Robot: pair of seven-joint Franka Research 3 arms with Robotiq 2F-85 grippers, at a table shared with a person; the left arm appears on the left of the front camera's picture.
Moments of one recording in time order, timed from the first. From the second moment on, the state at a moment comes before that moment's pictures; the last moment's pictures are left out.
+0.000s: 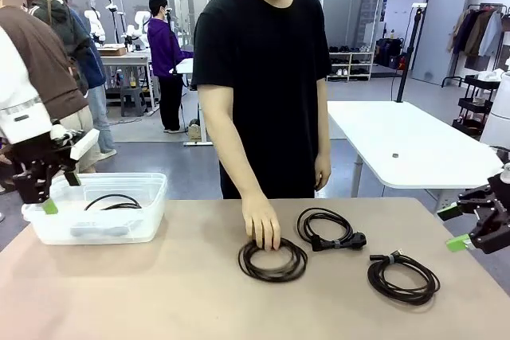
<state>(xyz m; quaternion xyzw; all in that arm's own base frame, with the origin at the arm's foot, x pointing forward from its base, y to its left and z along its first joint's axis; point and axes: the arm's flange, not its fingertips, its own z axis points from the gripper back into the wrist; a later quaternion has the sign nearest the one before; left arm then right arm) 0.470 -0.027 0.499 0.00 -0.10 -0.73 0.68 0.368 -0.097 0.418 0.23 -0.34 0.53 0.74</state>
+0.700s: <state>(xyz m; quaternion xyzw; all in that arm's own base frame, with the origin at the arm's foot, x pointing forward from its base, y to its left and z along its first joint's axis) 0.363 -0.047 0.512 -0.05 -0.12 -0.75 0.64 0.288 -0.187 0.463 0.17 -0.42 0.43 0.78</state>
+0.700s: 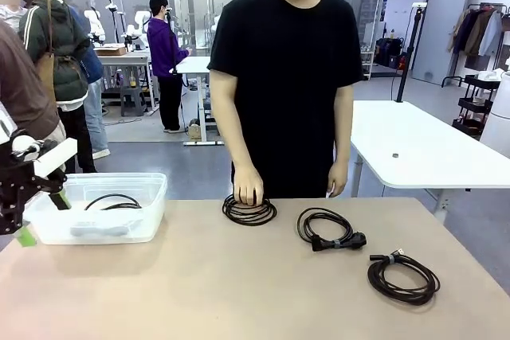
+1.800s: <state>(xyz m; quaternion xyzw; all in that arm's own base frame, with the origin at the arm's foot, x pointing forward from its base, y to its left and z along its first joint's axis) 0.348 -0.043 0.508 -0.07 -0.12 -0.75 0.65 0.343 -0.089 0.473 0.13 -0.34 0.53 0.77</state>
